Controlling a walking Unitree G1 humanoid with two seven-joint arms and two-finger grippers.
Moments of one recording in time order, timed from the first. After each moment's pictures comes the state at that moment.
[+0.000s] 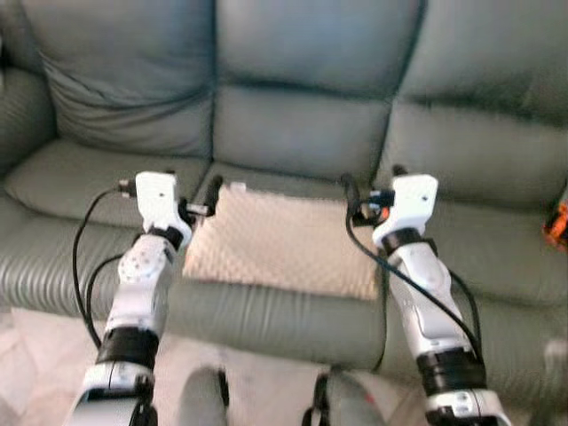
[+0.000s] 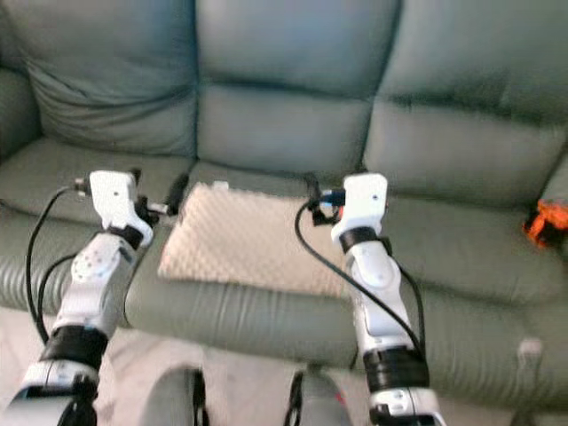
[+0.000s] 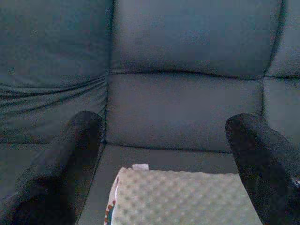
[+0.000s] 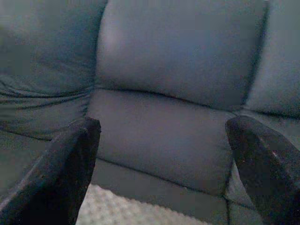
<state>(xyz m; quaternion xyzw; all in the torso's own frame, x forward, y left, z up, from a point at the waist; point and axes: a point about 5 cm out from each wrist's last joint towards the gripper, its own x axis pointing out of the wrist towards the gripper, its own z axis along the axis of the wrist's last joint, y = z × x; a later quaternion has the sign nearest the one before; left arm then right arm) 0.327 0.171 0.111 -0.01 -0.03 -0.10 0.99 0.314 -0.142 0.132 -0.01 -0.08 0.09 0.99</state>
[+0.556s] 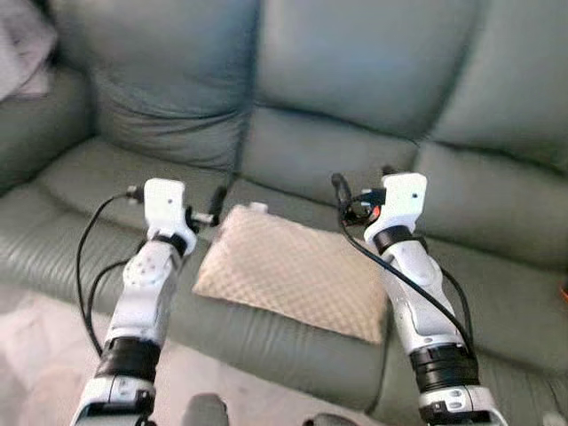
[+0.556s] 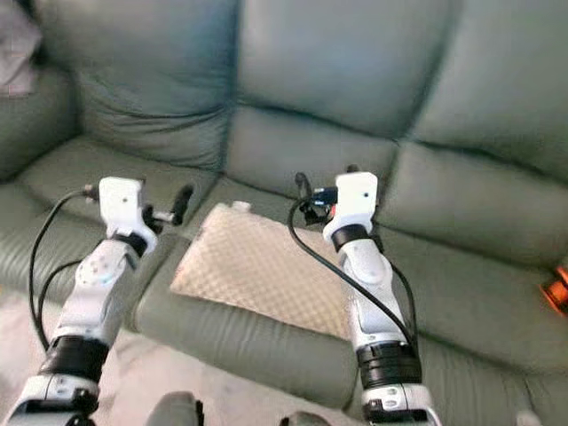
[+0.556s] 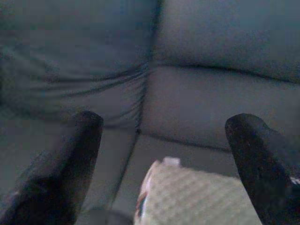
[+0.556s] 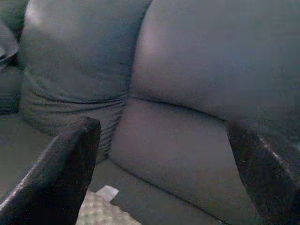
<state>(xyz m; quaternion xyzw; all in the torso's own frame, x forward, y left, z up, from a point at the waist) 0.318 0.168 0.102 0.00 0.02 -0.08 1.00 0.315 -0.135 0.128 0.00 -0.06 0.09 0.99</state>
